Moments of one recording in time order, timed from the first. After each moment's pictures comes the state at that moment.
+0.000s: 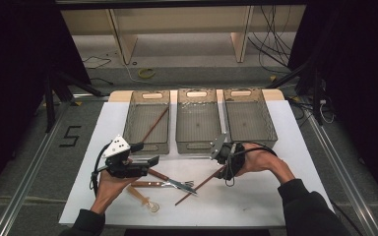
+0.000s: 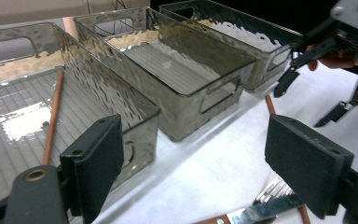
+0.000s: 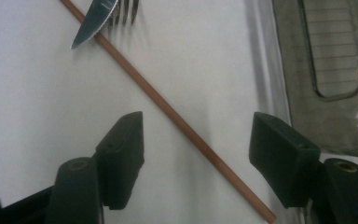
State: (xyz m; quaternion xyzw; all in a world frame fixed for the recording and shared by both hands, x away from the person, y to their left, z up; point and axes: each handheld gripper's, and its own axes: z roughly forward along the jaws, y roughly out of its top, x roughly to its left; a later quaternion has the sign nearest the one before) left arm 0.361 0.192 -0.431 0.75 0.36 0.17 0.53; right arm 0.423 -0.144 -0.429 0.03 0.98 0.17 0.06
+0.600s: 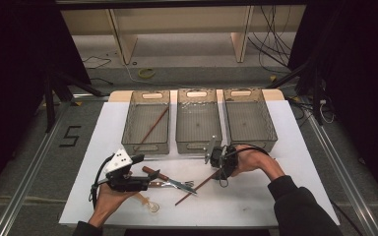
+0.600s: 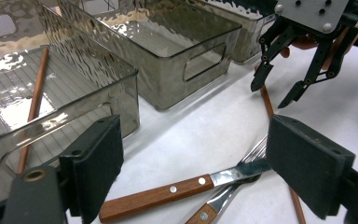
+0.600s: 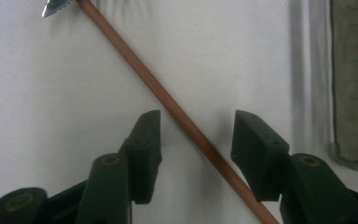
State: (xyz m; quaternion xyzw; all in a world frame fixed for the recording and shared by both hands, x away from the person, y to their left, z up) left arm 0.338 0.190 -0.449 0.76 0.35 0.17 0.51; right arm 0.435 -0.127 -0.456 0.01 0.99 0.12 0.03
